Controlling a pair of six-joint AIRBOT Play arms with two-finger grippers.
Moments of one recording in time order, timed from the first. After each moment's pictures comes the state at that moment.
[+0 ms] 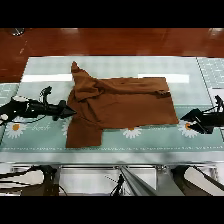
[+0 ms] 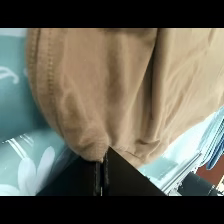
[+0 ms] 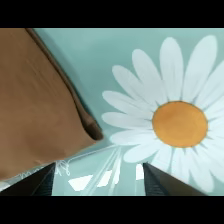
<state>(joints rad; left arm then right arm) 0.22 -1.47 0.72 0.57 -1.14 -1.04 -0.62 -1.17 0.68 -1.07 1.20 1.36</state>
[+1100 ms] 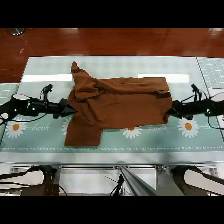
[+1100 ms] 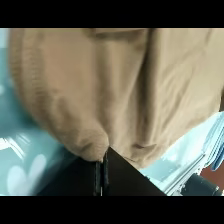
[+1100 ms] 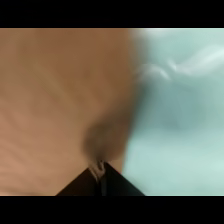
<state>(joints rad) 0.20 -1.45 0.76 0.56 -1.14 -1.04 -0.33 -1.32 0.79 -0.93 1.08 1.29</state>
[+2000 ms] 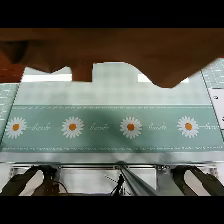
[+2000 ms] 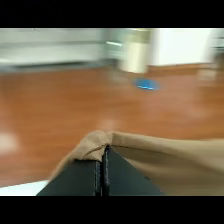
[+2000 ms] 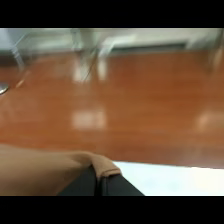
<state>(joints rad) 0.24 -0.88 1.96 1.06 -1.21 -1.37 -0.30 -0.90 2.04 -1.07 1.37 1.51</state>
